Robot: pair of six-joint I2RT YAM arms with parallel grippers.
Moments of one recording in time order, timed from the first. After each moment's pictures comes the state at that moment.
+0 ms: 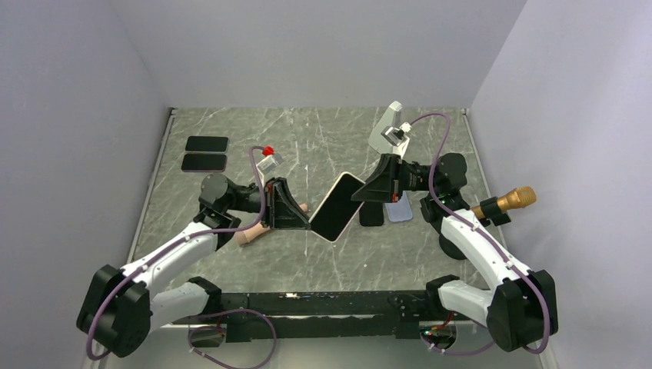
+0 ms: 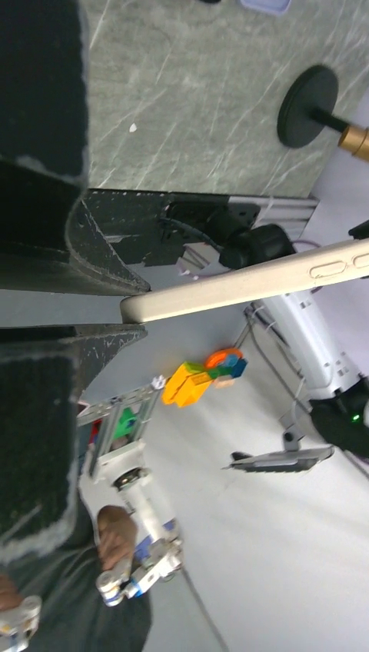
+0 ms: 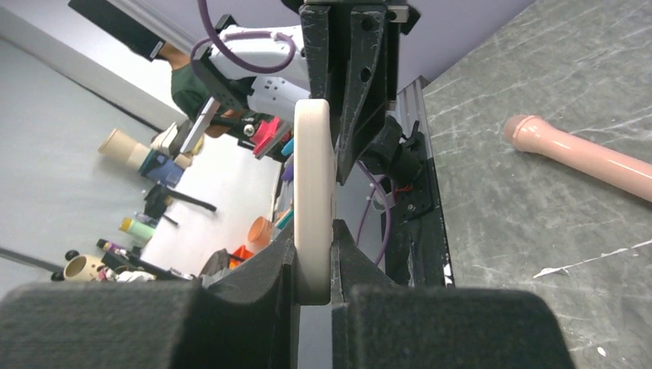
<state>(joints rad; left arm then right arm) -0.51 1.06 0.58 0.79 1.20 -1.01 0.30 1.09 0.71 0.73 -1.29 1.18</state>
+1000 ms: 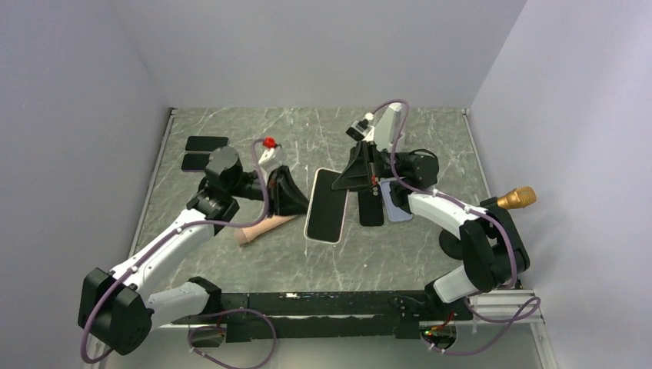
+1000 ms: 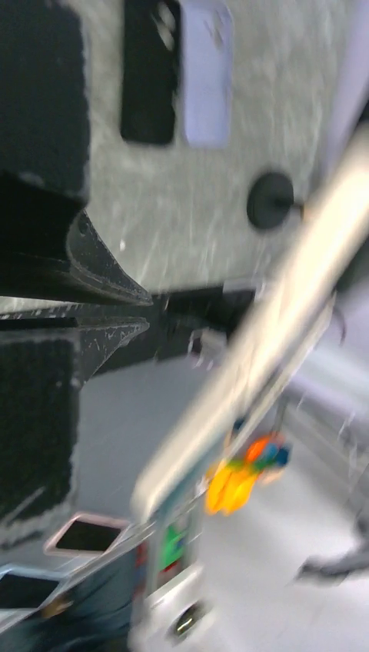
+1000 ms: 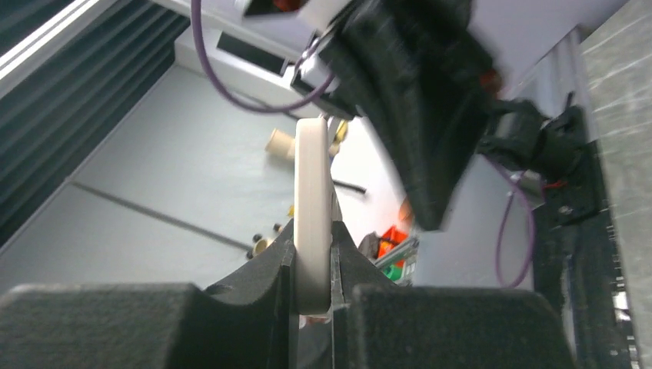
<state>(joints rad) -0.50 1.09 0.79 0.39 1.34 -0.41 0.43 1.48 0.83 1.44 -1.25 1.97</state>
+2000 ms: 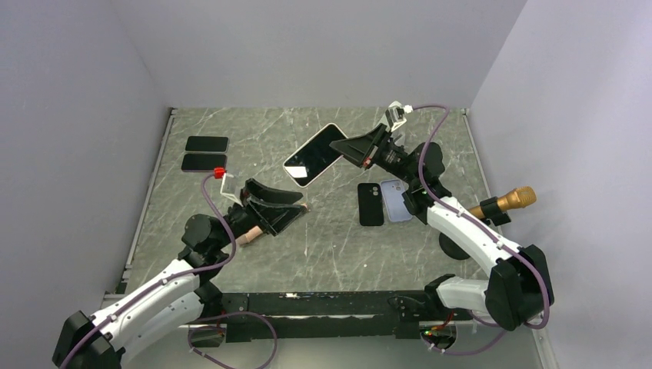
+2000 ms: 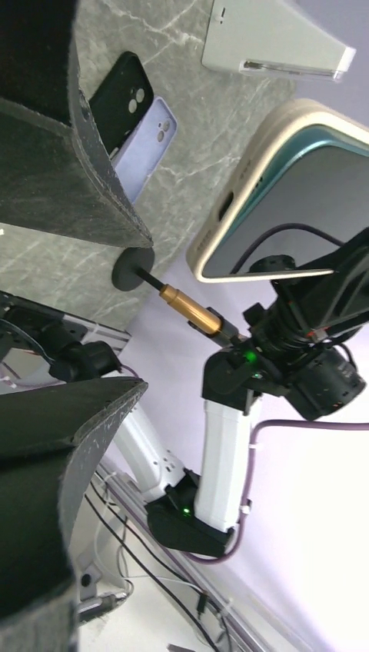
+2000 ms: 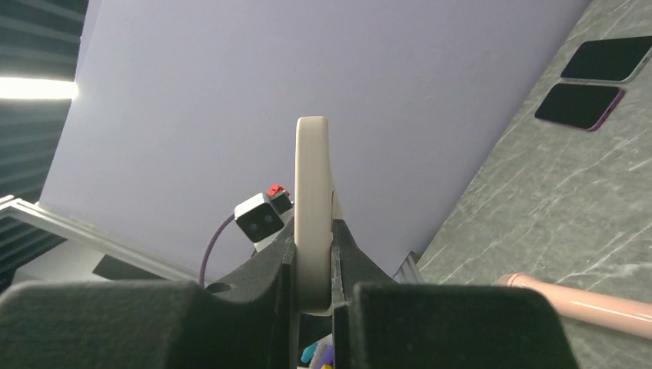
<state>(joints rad) -0.66 0.70 0.34 0.78 0.41 -0.81 0.46 1.23 0.83 0.70 -0.60 1.32</state>
